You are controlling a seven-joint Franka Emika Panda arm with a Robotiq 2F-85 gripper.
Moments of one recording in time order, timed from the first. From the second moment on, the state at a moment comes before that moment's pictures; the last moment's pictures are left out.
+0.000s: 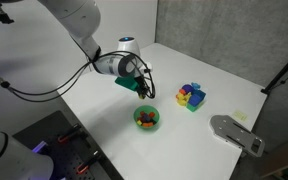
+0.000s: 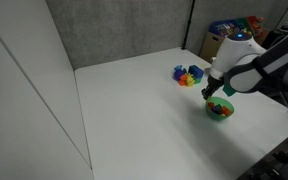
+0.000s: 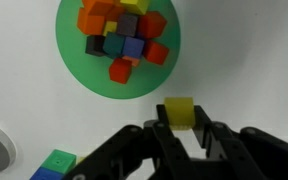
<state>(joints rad) 0.17 0.48 -0.16 -2.21 -0.26 2.78 0.21</state>
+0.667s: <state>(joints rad) 0.28 0.55 -0.09 -2.19 -0.26 2.76 0.28</state>
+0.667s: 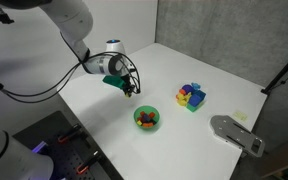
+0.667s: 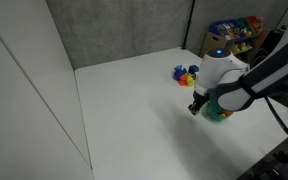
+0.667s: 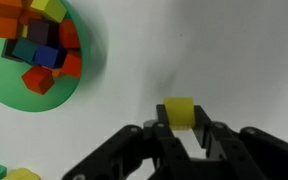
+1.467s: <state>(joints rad) 0.30 0.62 -0.12 -2.08 -0.25 2.67 0.29</state>
